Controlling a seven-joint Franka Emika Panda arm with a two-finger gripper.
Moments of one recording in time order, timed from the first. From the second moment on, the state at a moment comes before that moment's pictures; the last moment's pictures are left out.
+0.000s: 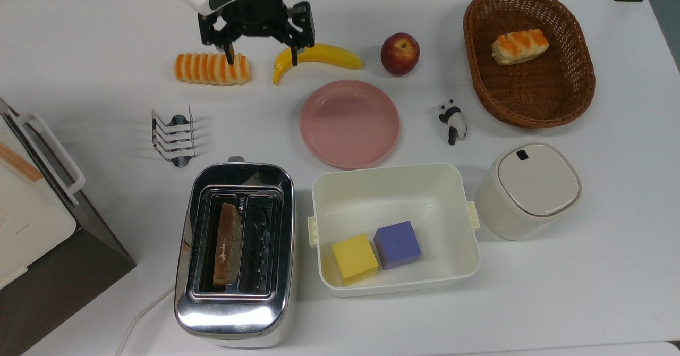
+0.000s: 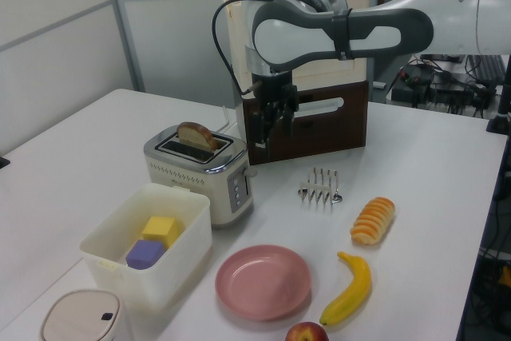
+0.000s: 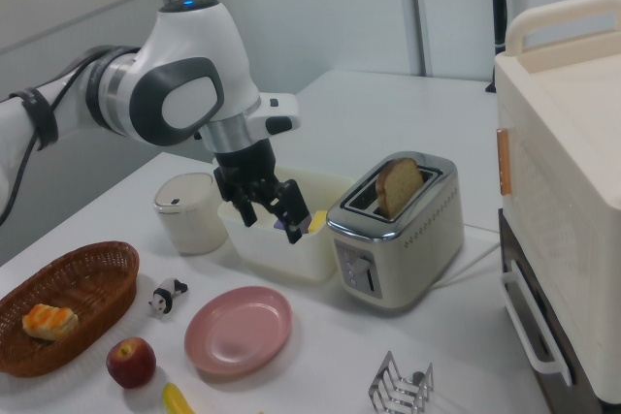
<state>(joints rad) 0.10 0.19 -0.13 -1.51 0.01 1.74 -0.03</state>
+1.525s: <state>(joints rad) 0.06 0.43 -0.14 -1.46 0.01 2.49 -0.03</state>
